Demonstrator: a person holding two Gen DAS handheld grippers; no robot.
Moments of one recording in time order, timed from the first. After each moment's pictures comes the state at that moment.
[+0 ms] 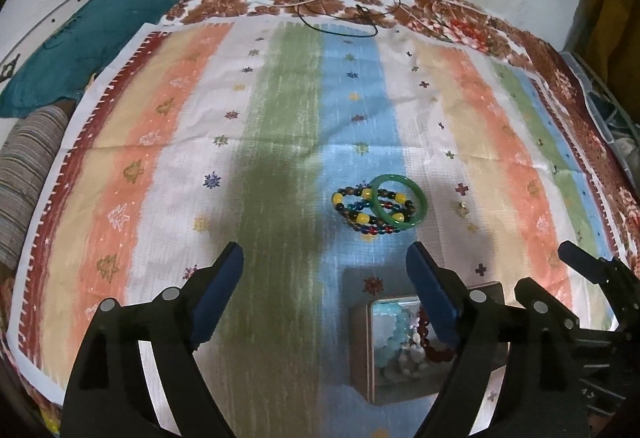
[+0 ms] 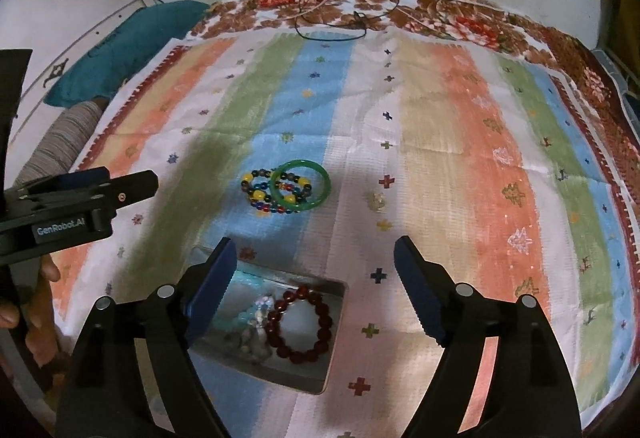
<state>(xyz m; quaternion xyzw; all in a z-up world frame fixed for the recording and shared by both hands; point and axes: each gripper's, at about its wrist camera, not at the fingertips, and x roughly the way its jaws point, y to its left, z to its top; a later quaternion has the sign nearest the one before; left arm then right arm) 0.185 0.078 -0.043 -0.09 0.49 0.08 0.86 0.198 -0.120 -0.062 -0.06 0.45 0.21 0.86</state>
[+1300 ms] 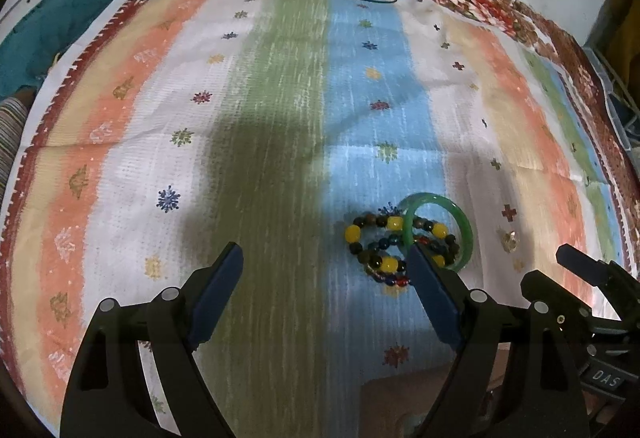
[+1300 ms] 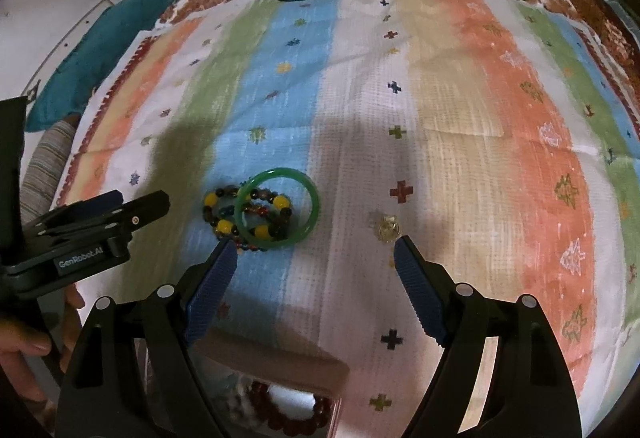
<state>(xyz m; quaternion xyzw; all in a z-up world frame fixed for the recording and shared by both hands) 0.264 0.104 -0.113 -0.12 0.53 0.07 0.84 0.286 -0.100 -0.116 -0.02 0.52 0.20 0.83</state>
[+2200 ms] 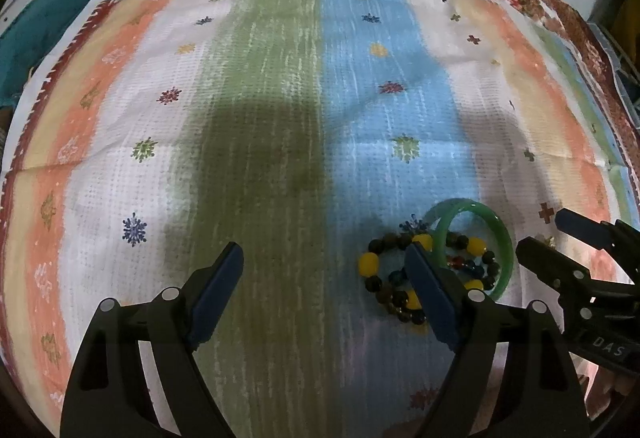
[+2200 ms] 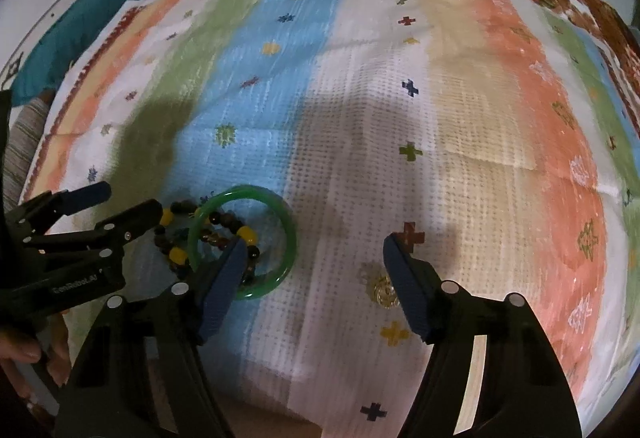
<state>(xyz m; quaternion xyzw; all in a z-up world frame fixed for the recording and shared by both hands) 0.301 0.105 -0.152 -0.08 0.55 0.06 0.83 0.332 -0.074 -0.151 -0.07 0.54 0.20 0.81</state>
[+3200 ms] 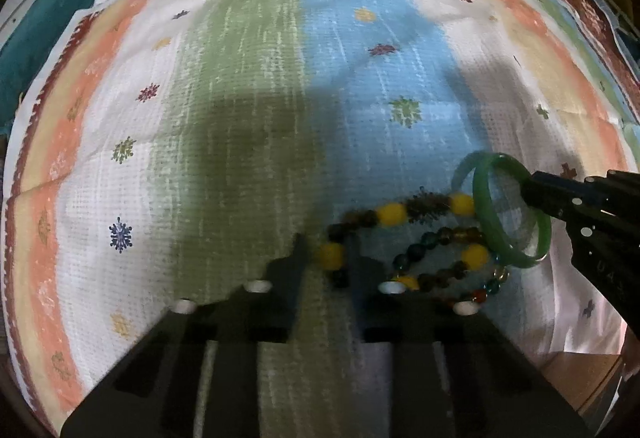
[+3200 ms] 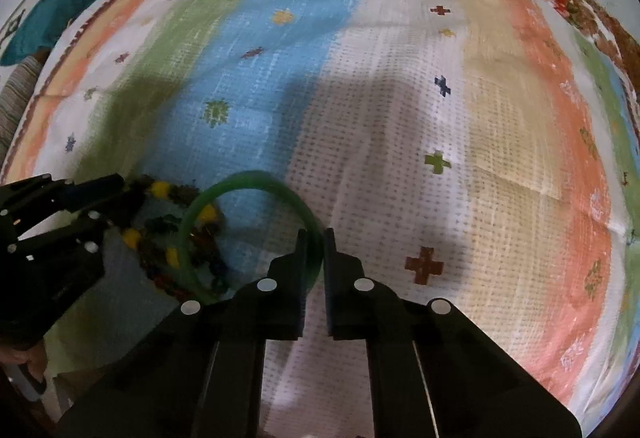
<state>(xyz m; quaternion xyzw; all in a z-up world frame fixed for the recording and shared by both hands) 0.305 0.089 -0.173 -0.02 0.58 0.05 0.81 0.348 -0.057 -0.175 -0.13 0.56 0.22 0.79</state>
